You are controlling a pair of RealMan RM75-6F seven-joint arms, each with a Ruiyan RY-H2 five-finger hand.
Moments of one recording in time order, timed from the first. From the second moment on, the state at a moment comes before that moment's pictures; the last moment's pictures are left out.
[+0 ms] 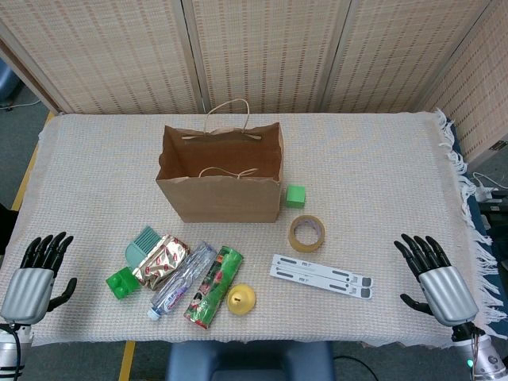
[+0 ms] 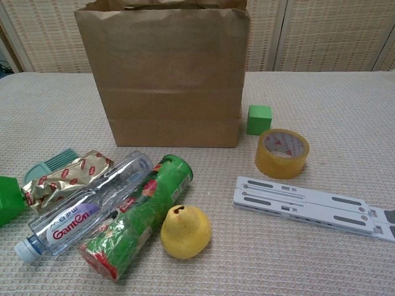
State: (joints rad) left arm -0.12 -1.20 -0.03 -1.54 1.55 1.50 0.11; right arm 0.12 -1.14 -0.05 -1.55 -1.69 1.48 -0.06
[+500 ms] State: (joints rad) left arm -0.12 -1.19 -0.01 -1.56 1.55 1.46 0.11; right arm 0.11 -1.13 -0.06 -1.55 -1.70 1.48 -0.04
